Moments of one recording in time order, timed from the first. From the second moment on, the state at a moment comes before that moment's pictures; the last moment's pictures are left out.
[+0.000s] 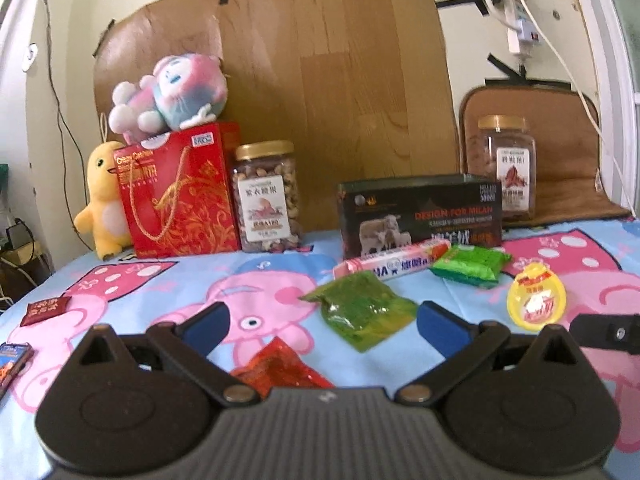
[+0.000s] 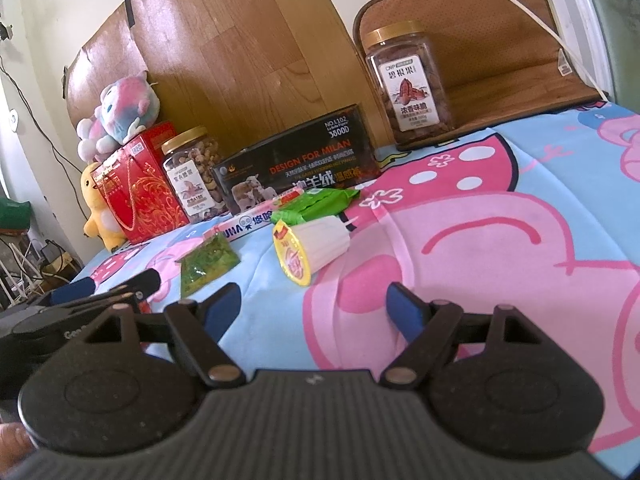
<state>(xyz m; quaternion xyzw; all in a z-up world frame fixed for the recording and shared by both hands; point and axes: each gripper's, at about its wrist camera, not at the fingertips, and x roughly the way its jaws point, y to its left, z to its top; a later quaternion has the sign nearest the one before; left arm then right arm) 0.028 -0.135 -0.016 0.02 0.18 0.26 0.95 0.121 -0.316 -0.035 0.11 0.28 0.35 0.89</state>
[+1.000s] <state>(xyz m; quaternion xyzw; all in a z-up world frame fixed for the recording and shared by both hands) 0.036 -0.071 0.006 -0.05 0.32 0.23 0.92 0.098 -0.295 -0.017 0.07 0.24 0.39 0.89</state>
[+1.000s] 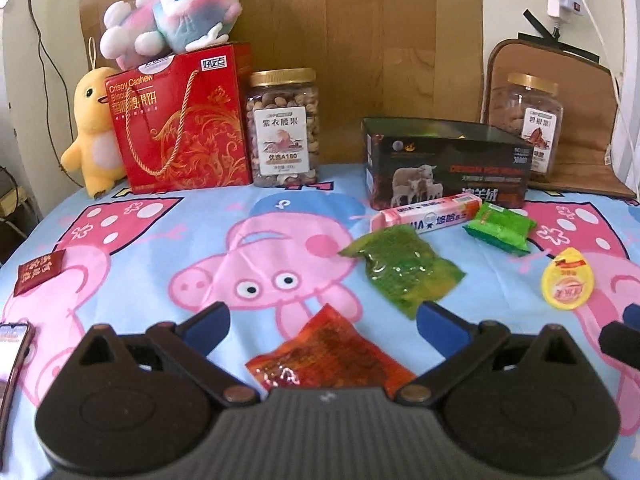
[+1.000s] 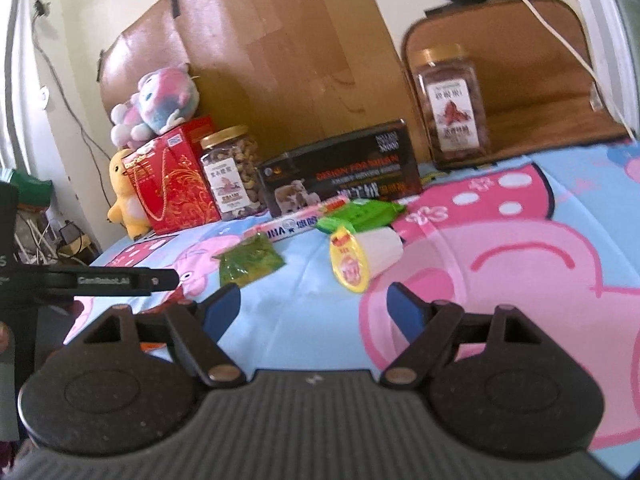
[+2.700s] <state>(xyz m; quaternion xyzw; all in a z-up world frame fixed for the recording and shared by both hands) 0.250 -0.058 0.062 -0.11 0.25 0.00 0.96 0.296 -0.173 0.041 -0.07 0.21 0.41 0.88</state>
